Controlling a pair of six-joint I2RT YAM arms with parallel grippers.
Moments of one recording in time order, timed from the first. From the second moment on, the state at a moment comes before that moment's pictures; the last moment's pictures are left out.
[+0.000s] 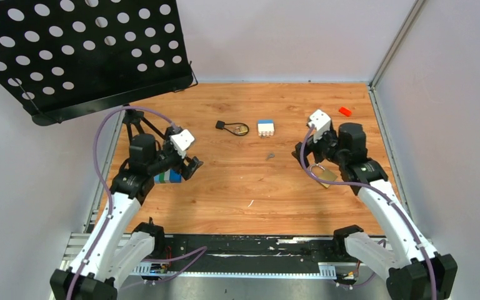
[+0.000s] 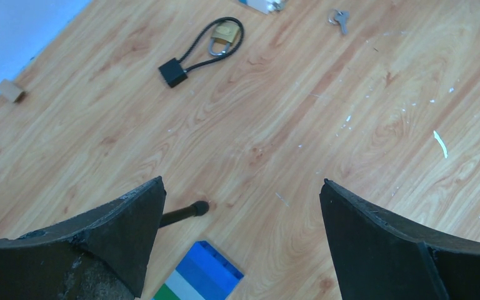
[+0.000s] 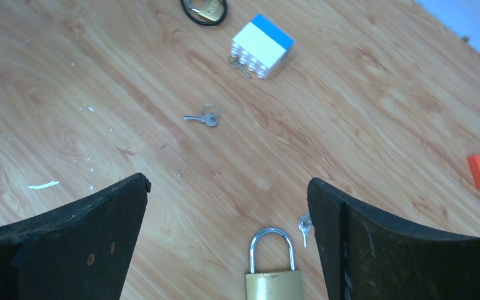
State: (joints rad) left arm -0.20 0.77 0.71 -0.37 0.52 0.44; right arm 0.23 0.92 0.81 -0.34 -0.38 -0.31
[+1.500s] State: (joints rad) left arm -0.57 1.12 0.65 -0.17 0.25 0.48; right arm 0.08 1.40 0.86 -0.57 -0.16 -0.61
